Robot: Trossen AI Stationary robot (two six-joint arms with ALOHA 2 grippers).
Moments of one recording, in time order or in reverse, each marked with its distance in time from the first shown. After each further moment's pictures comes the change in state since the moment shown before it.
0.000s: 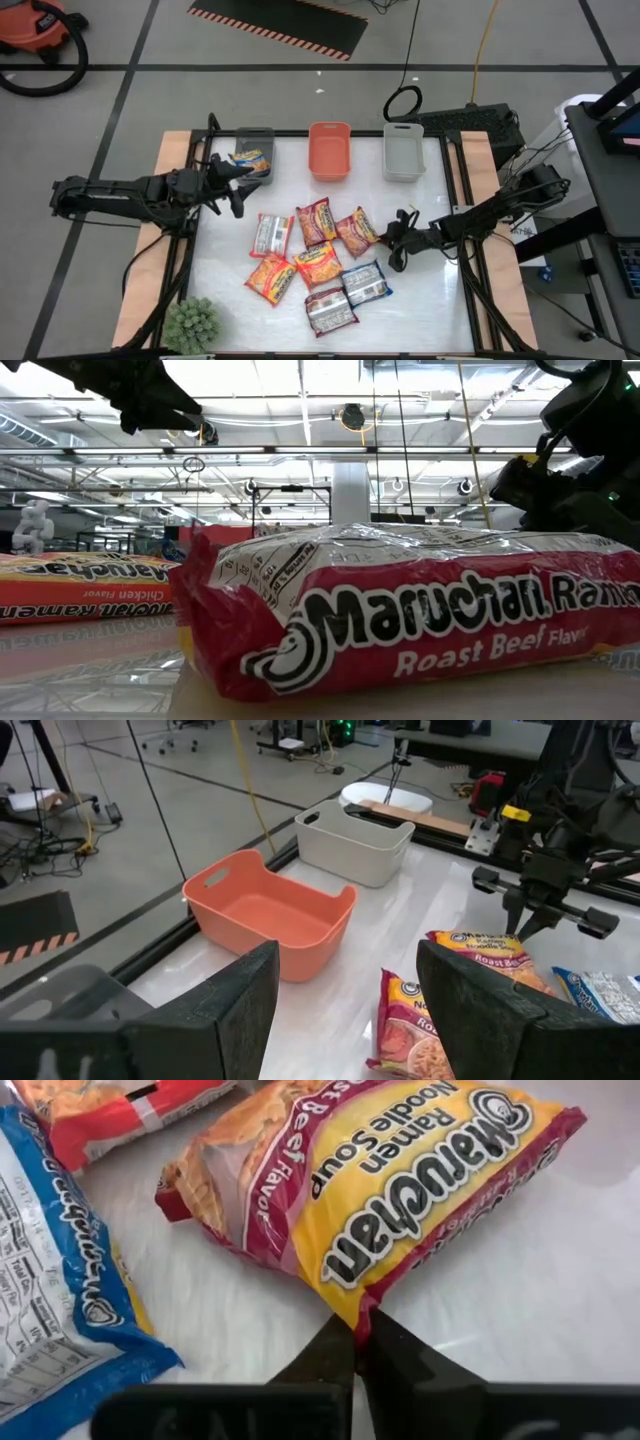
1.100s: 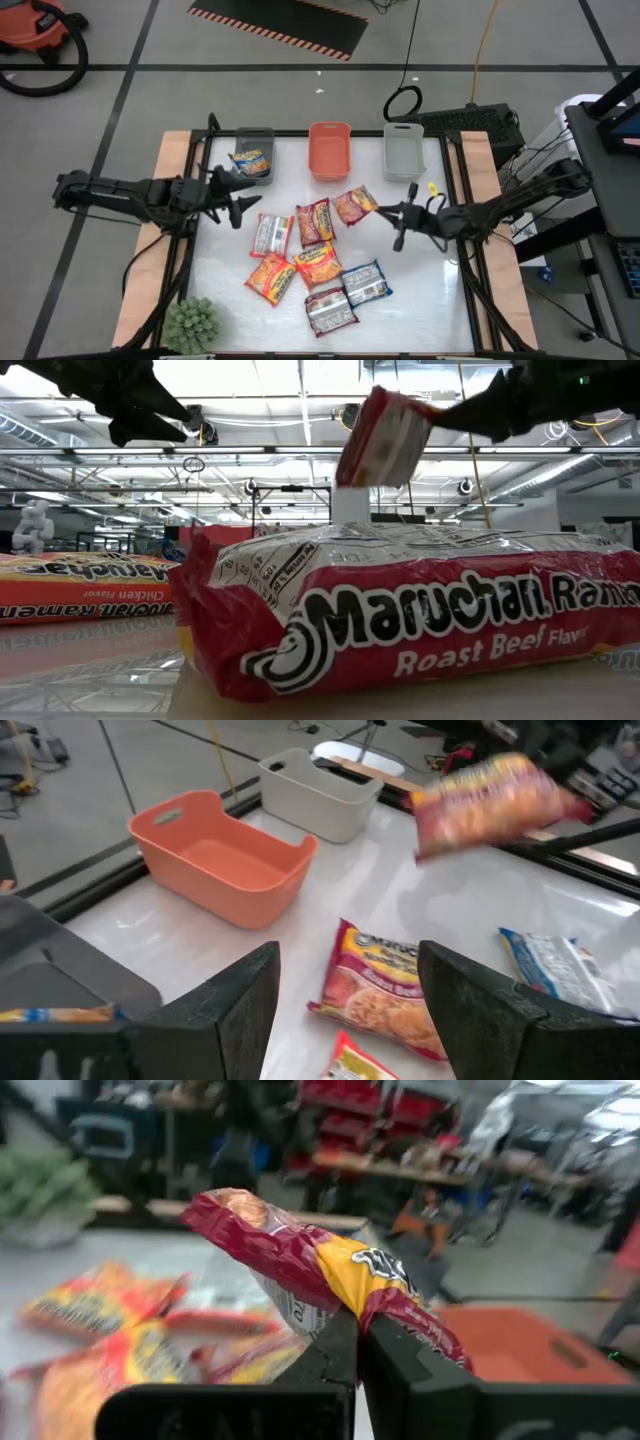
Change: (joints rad) left arm -0.109 0.000 -0.025 -0.080 0.014 -0.183; right arm -0.001 -0.439 0.092 0.151 0.283 -0.579
